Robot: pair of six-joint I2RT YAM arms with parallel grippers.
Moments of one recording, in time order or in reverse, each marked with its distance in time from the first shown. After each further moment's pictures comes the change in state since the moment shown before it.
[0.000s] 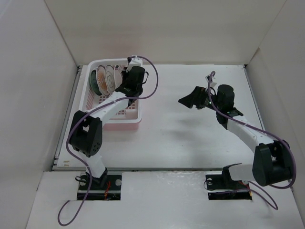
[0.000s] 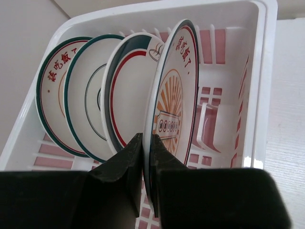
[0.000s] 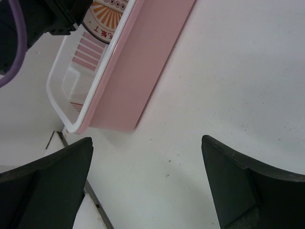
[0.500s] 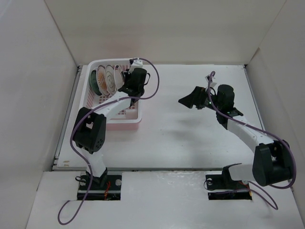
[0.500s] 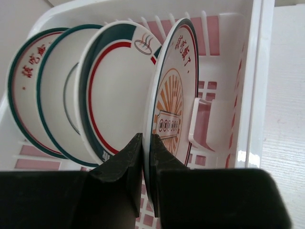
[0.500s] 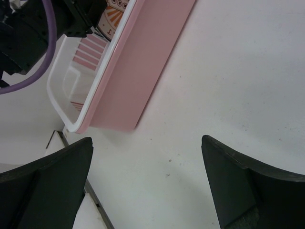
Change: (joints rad) left arm 0.001 0.061 0.000 0.027 0.006 0.001; right arm 0.000 0.000 0.000 0.000 -0.004 -0.001
